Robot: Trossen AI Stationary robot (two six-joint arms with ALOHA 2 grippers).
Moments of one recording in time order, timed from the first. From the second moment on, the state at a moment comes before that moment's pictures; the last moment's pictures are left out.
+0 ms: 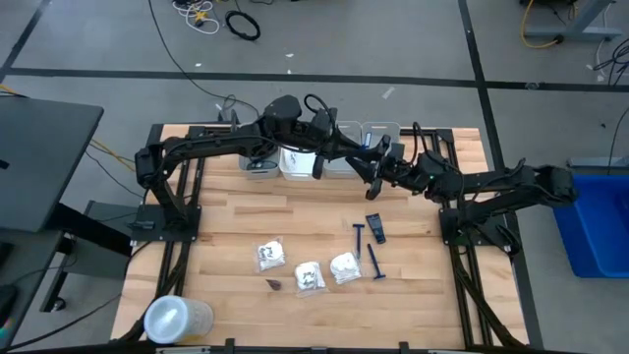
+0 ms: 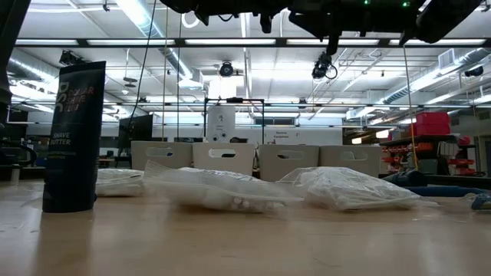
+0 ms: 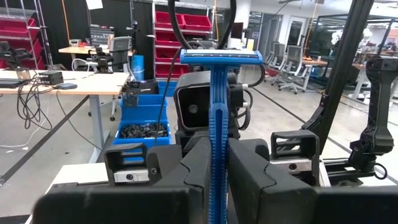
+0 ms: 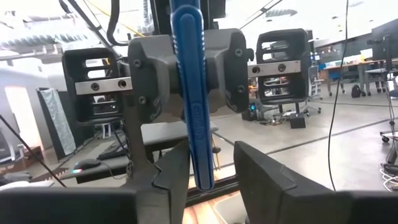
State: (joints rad) left arm 0.32 1.74 1.49 0.28 0.52 -0.07; right arm -0.16 1.18 0.60 0.82 0.12 0.15
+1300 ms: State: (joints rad) left arm 0.39 1.70 1.49 0.18 0.55 -0.07; right arm -0.16 1.17 0.60 0.82 0.09 0.14
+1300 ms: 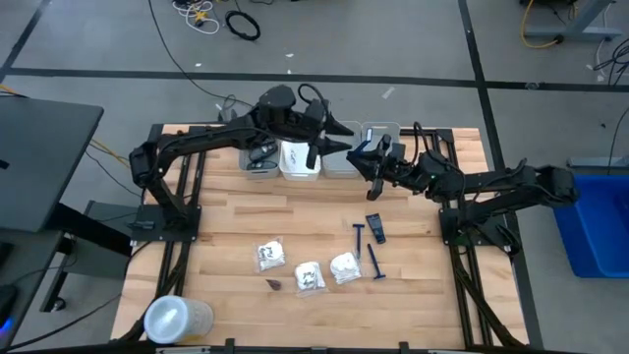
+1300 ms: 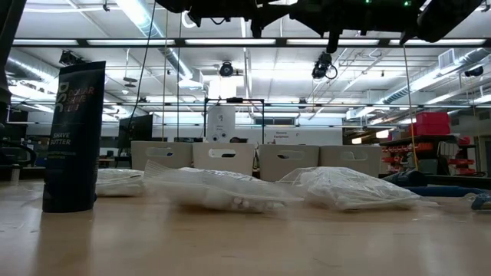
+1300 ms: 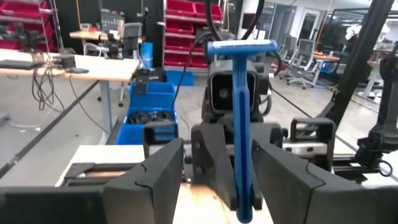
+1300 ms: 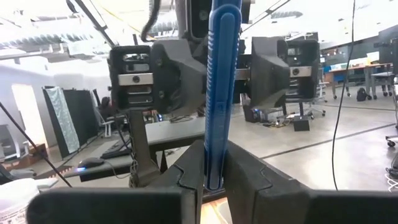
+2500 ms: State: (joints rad) left arm 0.44 1.68 1.49 0.02 0.50 0.01; right arm -0.42 1.17 0.60 0.36 0.09 0.14
